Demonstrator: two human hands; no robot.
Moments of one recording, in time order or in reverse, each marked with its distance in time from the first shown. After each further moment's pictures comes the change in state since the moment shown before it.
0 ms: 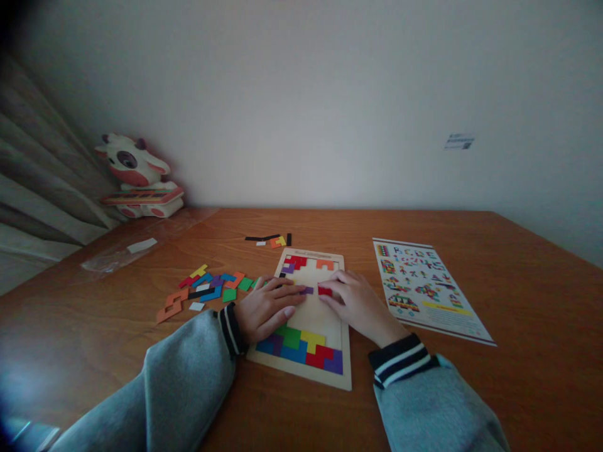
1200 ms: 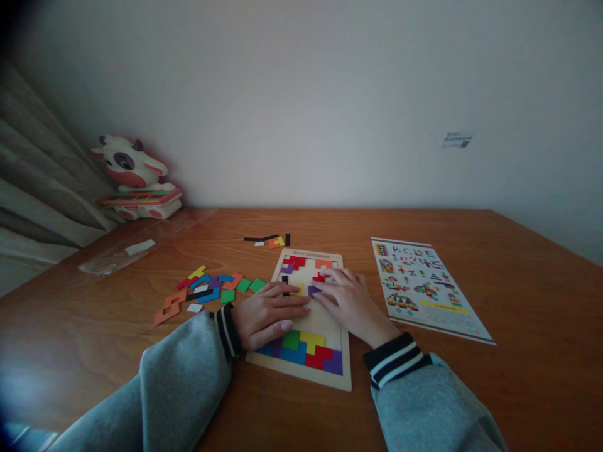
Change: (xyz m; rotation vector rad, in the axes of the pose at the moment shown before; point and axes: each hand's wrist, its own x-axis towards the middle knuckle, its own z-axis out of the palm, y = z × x) left_hand -0.002 -0.011 0.005 -0.074 -0.068 0.227; right_hand 0.000 -0.004 0.013 -0.125 0.033 0.022
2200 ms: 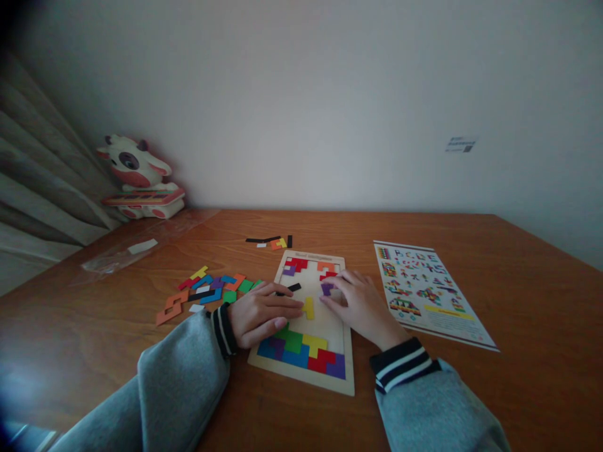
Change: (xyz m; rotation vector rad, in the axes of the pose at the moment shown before) left_hand -0.008 -0.004 -0.008 -0.035 0.108 0.008; right_hand 0.001 0.005 -0.010 0.100 0.040 0.075
